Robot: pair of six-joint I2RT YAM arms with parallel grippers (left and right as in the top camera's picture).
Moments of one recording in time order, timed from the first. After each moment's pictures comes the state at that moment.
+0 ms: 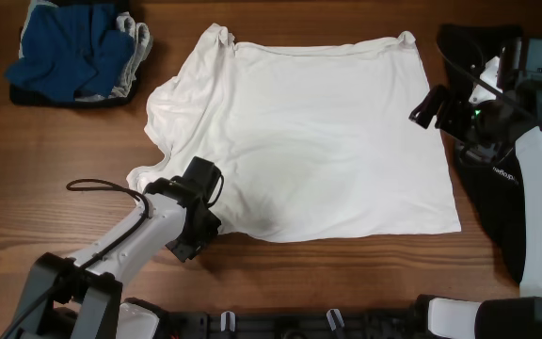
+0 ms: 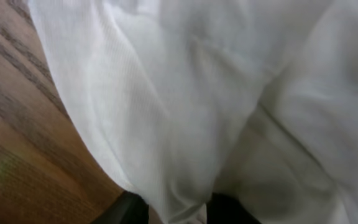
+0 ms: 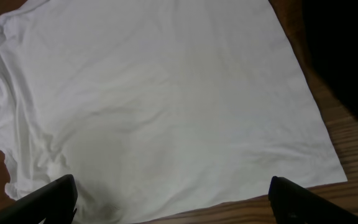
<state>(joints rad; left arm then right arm) -0.39 1.47 0.66 -0.83 0.00 -1.21 -0.15 1.49 1.50 -1.26 -0.24 0.33</state>
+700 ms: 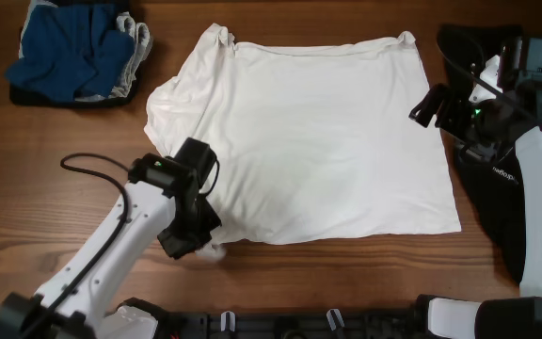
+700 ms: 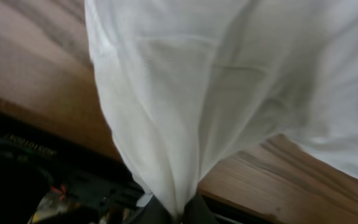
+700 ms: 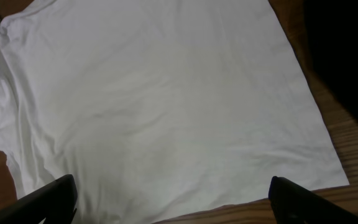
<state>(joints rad) -0.40 1.37 0.94 -1.28 0.14 -0.95 -0.15 1.49 1.50 -1.25 -0.25 0.33</state>
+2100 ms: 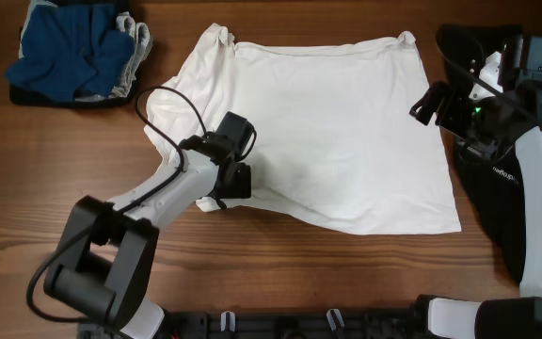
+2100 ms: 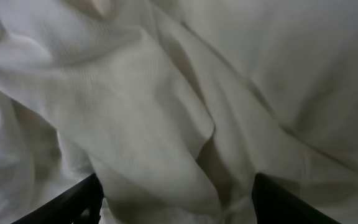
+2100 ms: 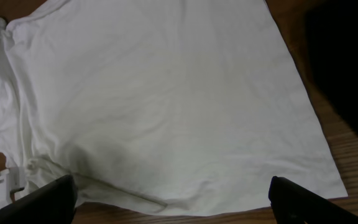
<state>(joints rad) -0.47 1.74 0.99 -0.71 -0.10 -0.48 -0.15 1.49 1.50 -1.22 -0.25 0.31</state>
